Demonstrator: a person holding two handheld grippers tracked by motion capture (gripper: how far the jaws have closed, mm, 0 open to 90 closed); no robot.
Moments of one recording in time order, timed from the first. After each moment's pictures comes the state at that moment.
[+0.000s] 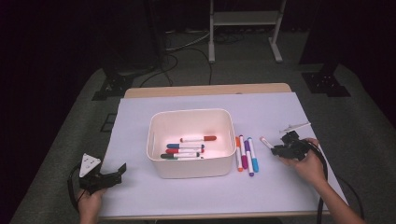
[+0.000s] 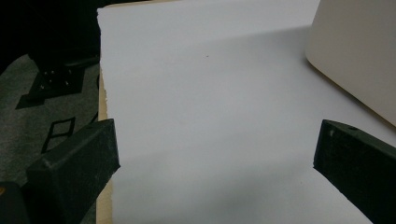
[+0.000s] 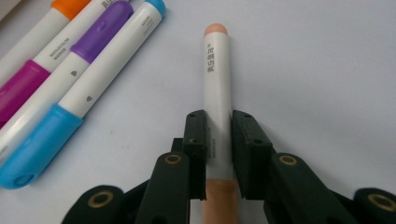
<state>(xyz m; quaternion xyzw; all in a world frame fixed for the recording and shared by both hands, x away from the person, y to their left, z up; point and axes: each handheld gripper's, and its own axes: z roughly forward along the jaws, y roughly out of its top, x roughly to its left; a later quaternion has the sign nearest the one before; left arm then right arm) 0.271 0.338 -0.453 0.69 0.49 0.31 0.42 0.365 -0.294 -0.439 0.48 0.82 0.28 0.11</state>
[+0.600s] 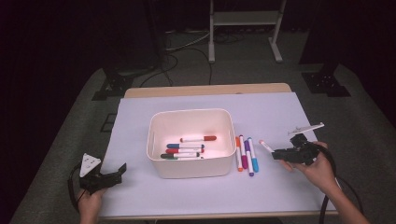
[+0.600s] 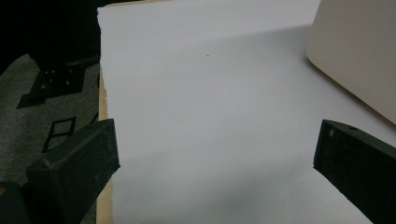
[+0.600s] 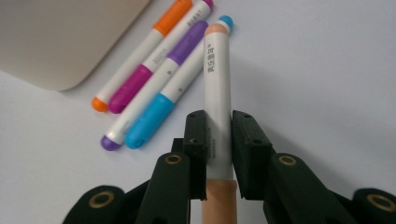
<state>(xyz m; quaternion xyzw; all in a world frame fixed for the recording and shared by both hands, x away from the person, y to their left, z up) 0.271 0.337 -0.453 0.70 0.49 0.31 0.42 0.335 -0.300 -0.408 0.46 0.82 0.34 0.05</state>
